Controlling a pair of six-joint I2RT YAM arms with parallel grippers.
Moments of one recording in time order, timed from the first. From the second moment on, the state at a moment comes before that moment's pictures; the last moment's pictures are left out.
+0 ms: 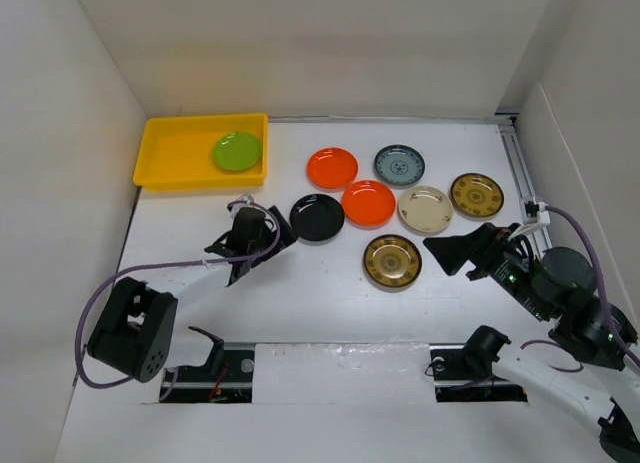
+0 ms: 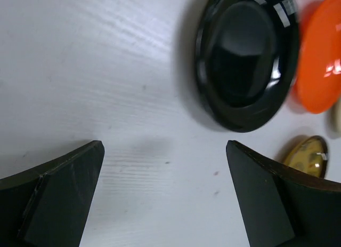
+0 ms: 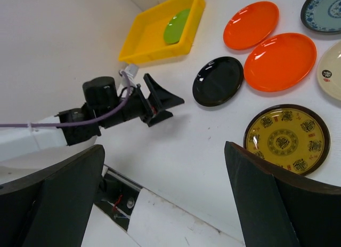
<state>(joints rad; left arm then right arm) -0.44 1.28 0.54 0.02 -0.08 -0.89 0.79 0.45 1.00 -0.68 0.23 0.71</state>
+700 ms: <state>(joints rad) -0.43 1.70 0.69 0.34 -0.07 -0.96 0.79 0.45 1.00 -0.67 0.23 0.71</state>
